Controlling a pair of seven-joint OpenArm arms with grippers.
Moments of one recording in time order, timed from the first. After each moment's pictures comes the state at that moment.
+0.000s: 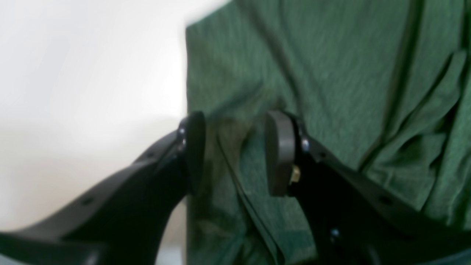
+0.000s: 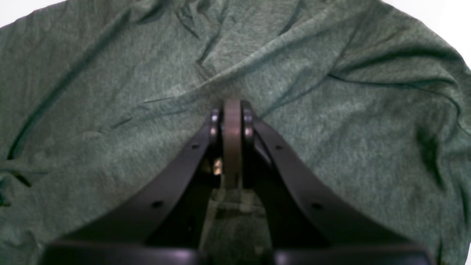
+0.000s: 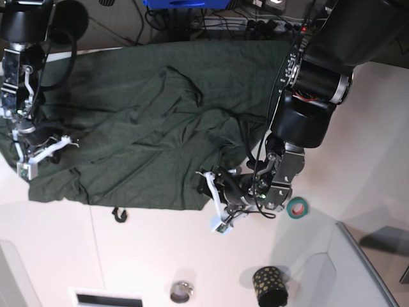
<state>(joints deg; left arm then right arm) -30.5 -3.9 17.3 38.4 -10.5 -29.0 31.8 -2.8 12.7 13.9 71.5 16.7 12.7 -24.2</state>
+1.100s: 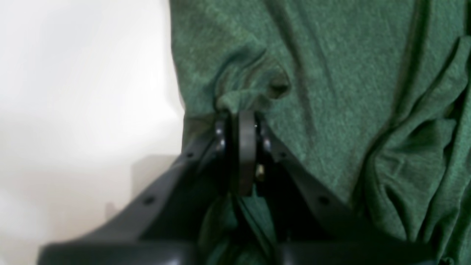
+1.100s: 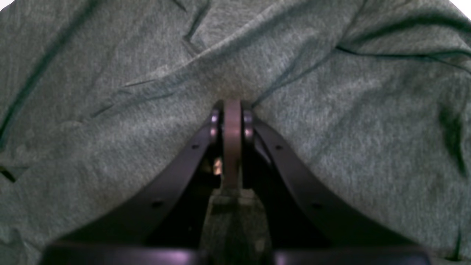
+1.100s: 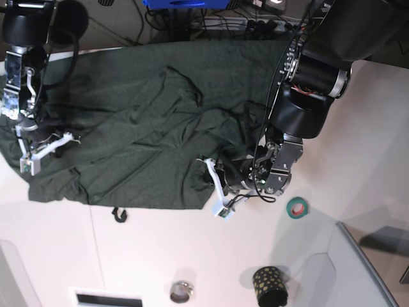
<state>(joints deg) -28.6 -3.8 17.2 33.9 -10.7 -29.1 27.8 -1.7 12.5 13.9 66.9 16.8 12.7 -23.9</state>
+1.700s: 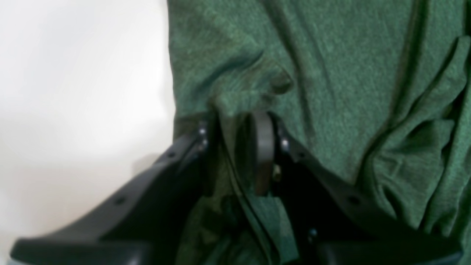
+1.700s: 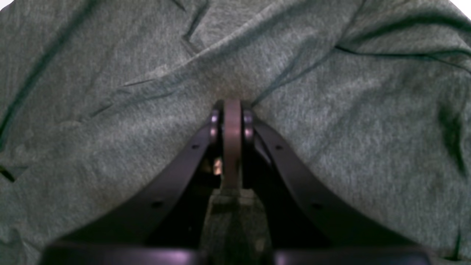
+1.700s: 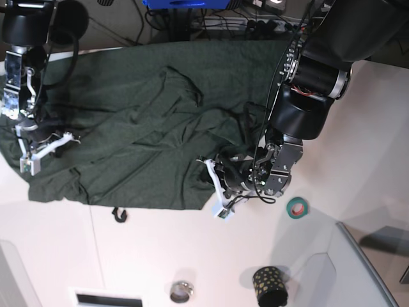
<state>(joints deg) -28.9 -3.7 17.1 34.0 -10.7 -29.1 28.4 -1.7 12.5 13.9 66.9 16.8 12.7 -23.9</state>
